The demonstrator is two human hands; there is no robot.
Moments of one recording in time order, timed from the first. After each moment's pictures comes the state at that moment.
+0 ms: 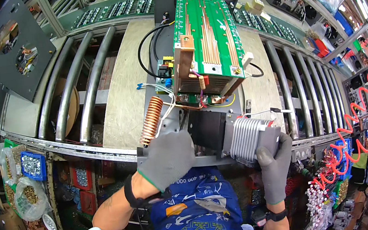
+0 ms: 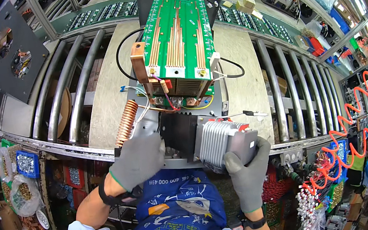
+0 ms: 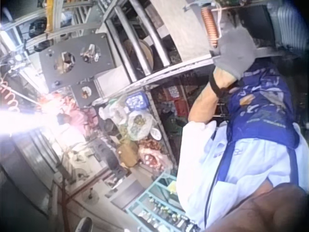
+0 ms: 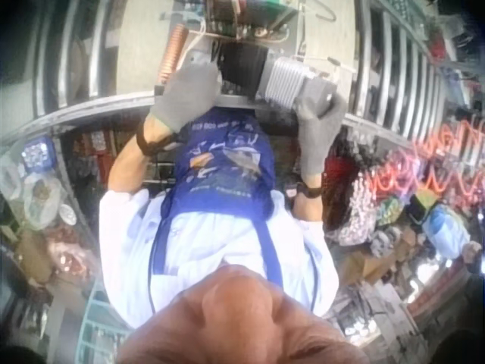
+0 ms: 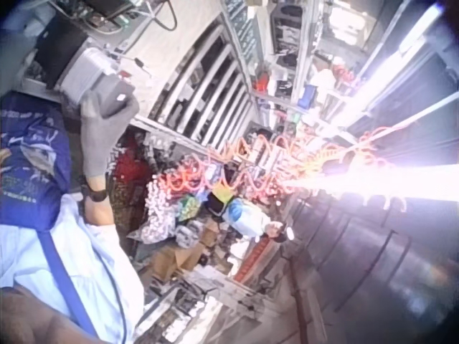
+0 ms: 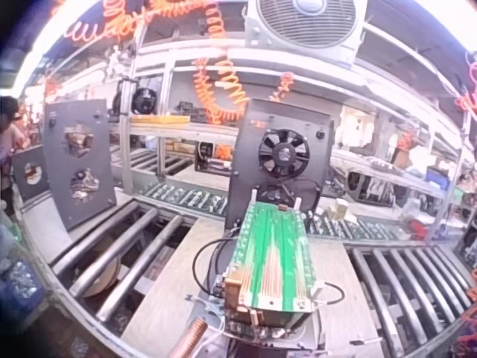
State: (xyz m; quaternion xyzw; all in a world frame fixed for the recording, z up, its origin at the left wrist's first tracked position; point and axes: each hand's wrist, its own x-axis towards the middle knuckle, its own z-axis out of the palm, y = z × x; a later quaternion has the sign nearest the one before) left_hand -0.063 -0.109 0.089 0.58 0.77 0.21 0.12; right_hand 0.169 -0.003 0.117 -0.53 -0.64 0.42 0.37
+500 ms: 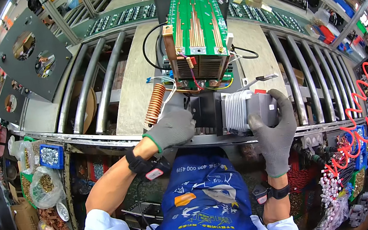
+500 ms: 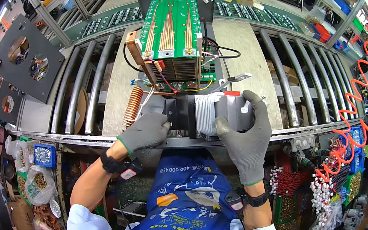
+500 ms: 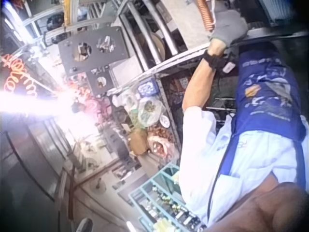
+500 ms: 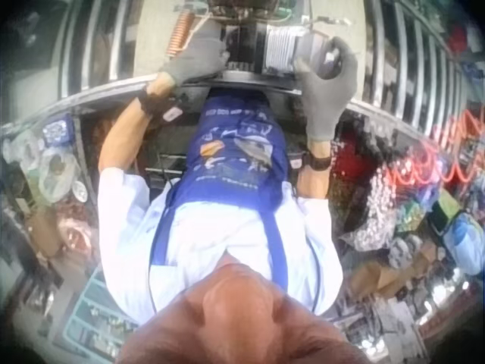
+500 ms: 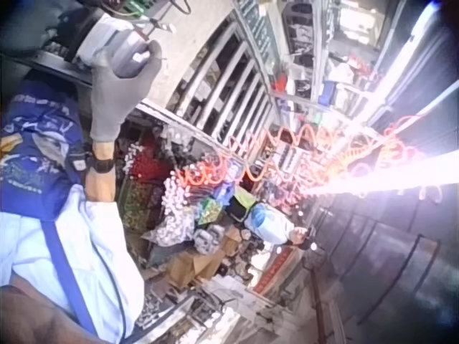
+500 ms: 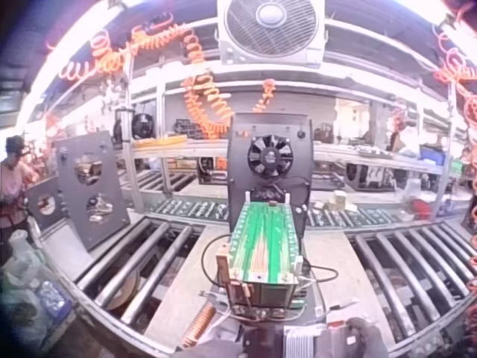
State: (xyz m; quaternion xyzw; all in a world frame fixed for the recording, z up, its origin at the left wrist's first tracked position) left_hand -0.072 -0.090 0.092 0.64 0.72 0.12 0.24; right_hand 0.165 0.005 0.134 -0.42 -0.72 0.34 0.43
